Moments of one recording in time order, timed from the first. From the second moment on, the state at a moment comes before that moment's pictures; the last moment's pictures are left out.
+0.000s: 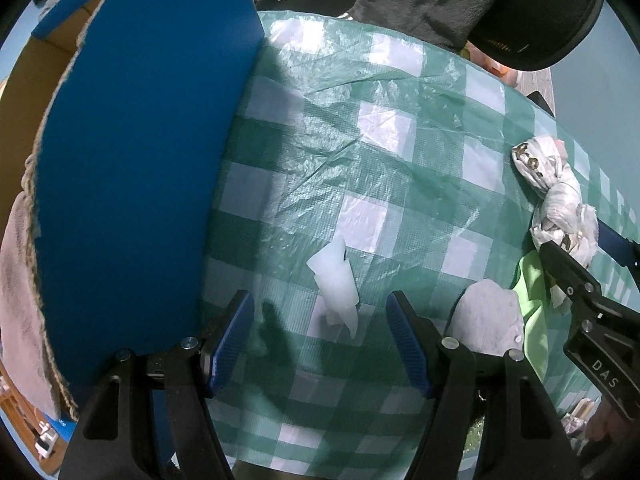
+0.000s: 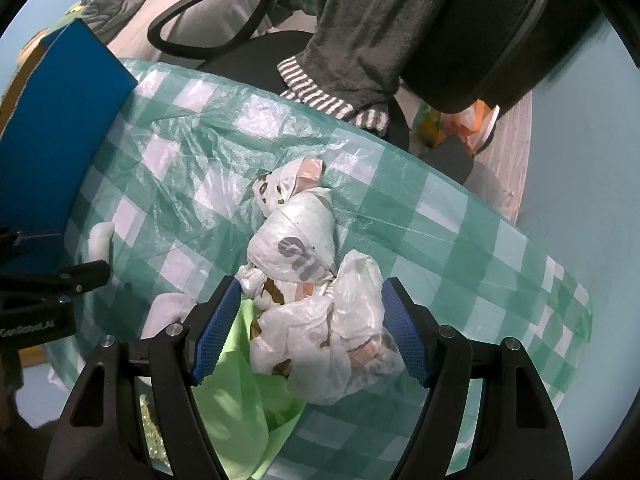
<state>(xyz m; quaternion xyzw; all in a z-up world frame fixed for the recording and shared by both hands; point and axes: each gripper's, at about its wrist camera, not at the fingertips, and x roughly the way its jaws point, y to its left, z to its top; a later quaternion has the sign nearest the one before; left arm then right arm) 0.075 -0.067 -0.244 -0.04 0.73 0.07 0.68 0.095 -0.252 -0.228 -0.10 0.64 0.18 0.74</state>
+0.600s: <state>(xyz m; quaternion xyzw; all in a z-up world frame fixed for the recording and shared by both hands) 0.075 -0.053 -0.240 -0.05 0.74 0.07 0.67 0.101 -0.269 -0.245 -0.06 0.67 0.17 0.72</state>
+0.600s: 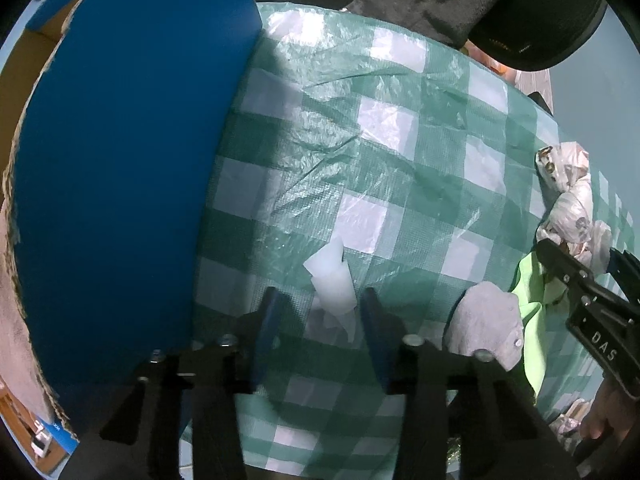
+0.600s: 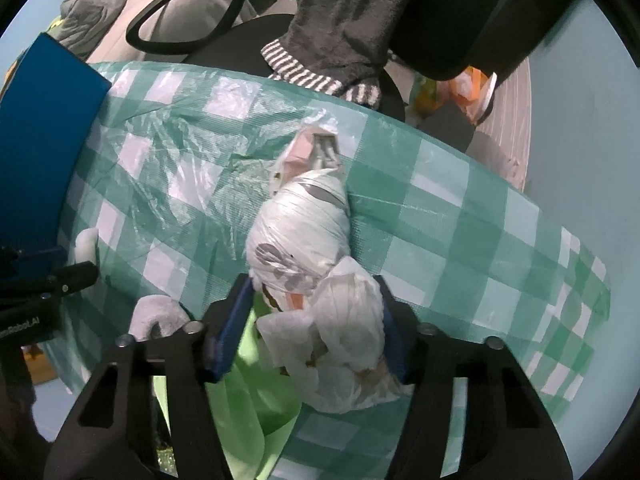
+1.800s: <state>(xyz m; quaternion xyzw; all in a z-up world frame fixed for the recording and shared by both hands) 0.065 -0.088 -0.192 0.02 0.68 0.02 0.73 0.076 -0.281 -0.186 -0.03 0.62 0.17 0.76</state>
